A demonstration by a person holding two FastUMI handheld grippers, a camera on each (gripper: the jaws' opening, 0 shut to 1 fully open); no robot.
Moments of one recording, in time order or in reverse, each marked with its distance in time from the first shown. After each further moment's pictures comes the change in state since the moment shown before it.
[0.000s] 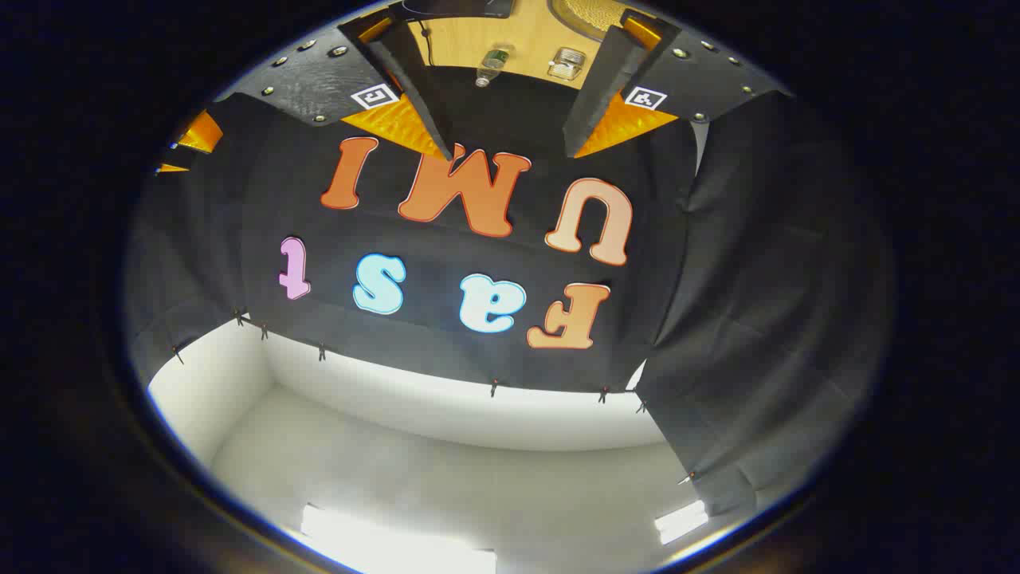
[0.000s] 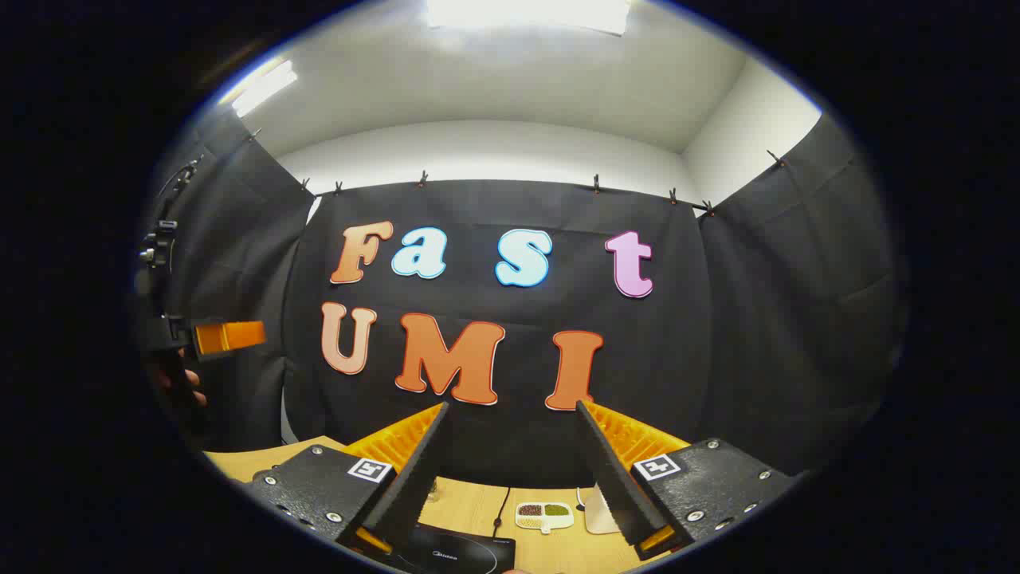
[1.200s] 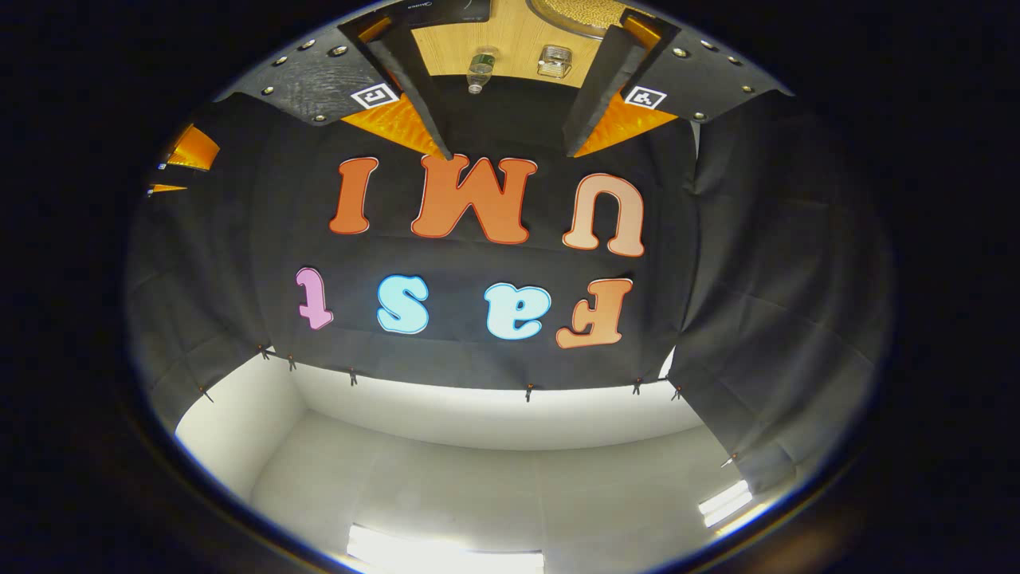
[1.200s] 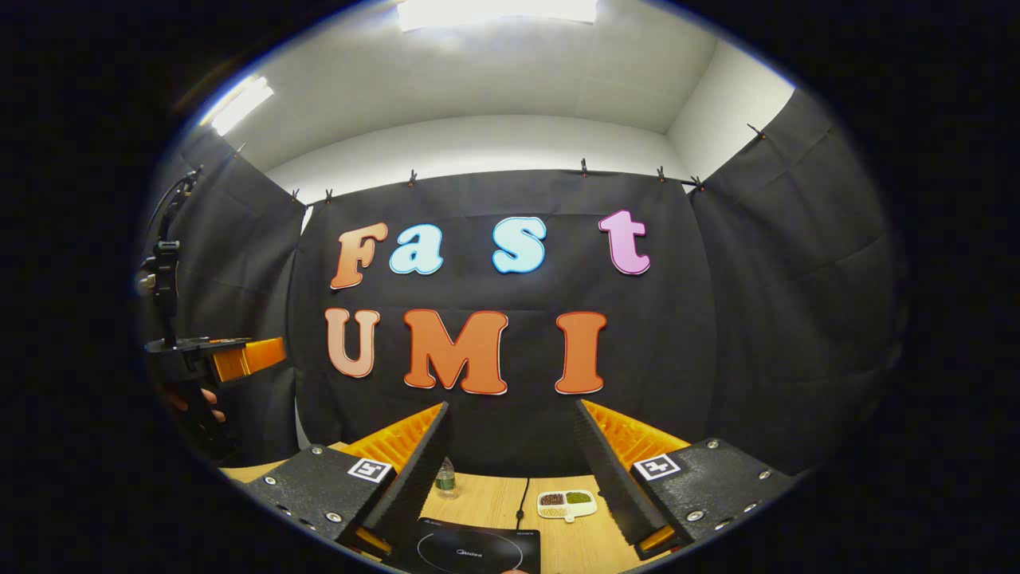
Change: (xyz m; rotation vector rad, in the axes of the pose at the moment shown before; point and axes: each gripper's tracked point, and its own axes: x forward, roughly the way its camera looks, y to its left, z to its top) left arm 0.003 -0.044 -0.034 0.111 0.043 -0.068; right arm -0.008 0.007 -0.026 0.092 0.031 0.030
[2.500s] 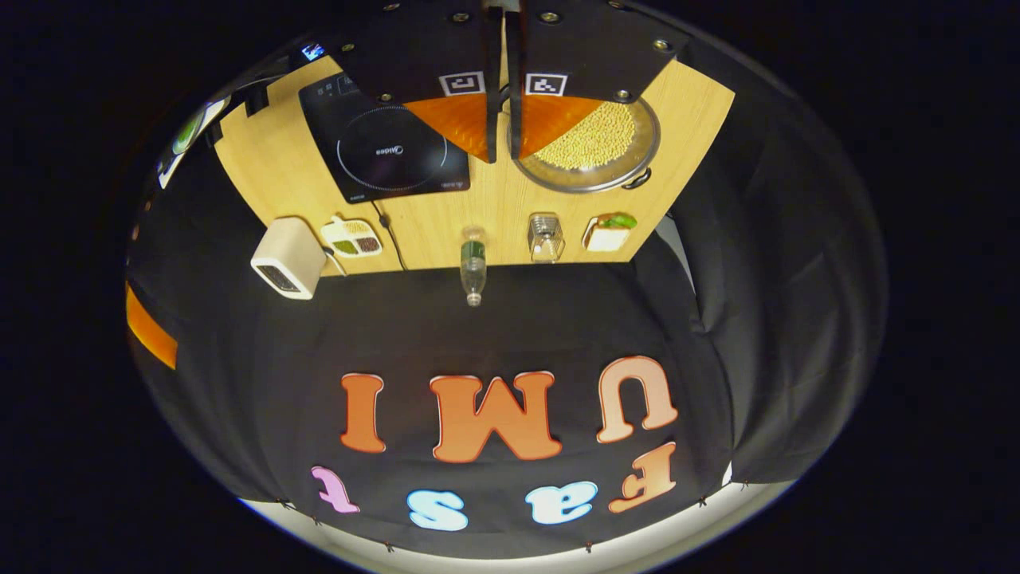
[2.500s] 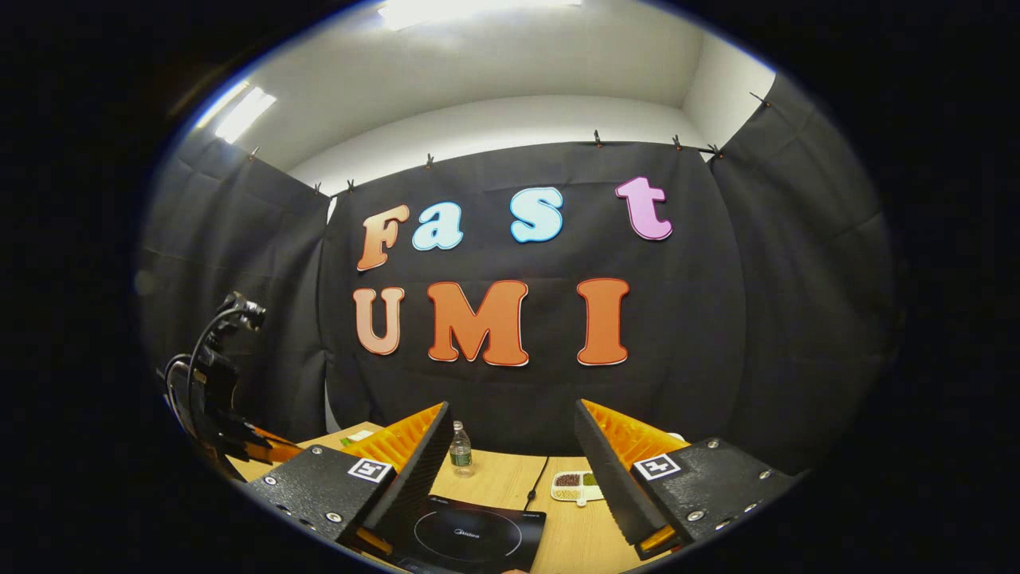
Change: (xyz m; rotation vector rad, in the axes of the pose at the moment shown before) left arm -0.106 -0.003 -0.244 0.188 0.804 -0.024; right arm -0.004 -0.030 -0.057 0.026 0.082 0.130
